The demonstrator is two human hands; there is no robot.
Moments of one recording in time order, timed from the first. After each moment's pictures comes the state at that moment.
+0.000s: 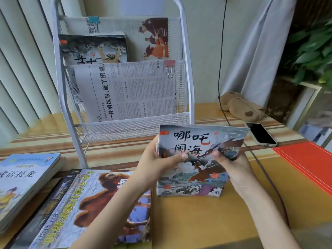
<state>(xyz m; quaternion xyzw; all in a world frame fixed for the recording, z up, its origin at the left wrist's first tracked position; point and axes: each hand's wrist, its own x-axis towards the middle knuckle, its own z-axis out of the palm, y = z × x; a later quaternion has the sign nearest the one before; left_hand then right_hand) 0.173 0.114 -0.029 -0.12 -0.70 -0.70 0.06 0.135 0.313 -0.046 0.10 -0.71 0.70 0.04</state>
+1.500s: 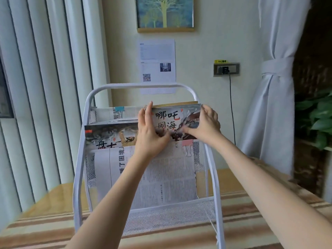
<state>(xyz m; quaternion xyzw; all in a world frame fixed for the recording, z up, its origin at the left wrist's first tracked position) -0.026 0.016 0.127 -0.11 -0.79 -0.31 0.51 -0.088 0.194 0.157 0.19 -0.89 0.27 0.31</state>
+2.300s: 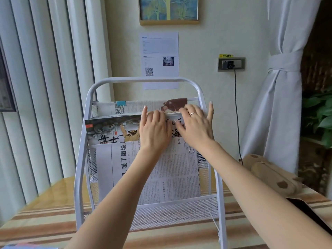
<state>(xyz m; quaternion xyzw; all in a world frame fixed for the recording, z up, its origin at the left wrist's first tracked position) -0.044 0.024 0.127 0.03 -0.84 0.08 0.53 -0.083 0.157 0.139 0.22 -0.83 0.08 0.50</state>
